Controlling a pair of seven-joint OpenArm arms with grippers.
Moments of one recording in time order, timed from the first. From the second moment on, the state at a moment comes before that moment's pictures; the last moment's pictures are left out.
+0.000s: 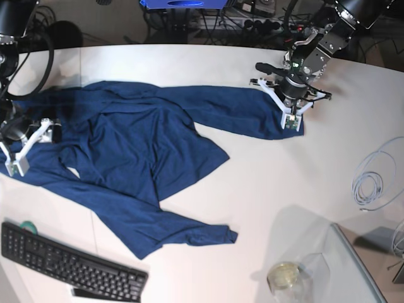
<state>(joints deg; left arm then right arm) 10.8 -31.6 34.8 86.0 -25.0 25.5 25.0 -5.8 16.1 21.1 88.8 22.2 24.9 -60.7</state>
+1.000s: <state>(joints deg) -36.6 5.4 55.1 51.5 -35.2 18.6 -0.6 -11.2 19.1 36.0 79.4 21.8 25.2 -60.7</state>
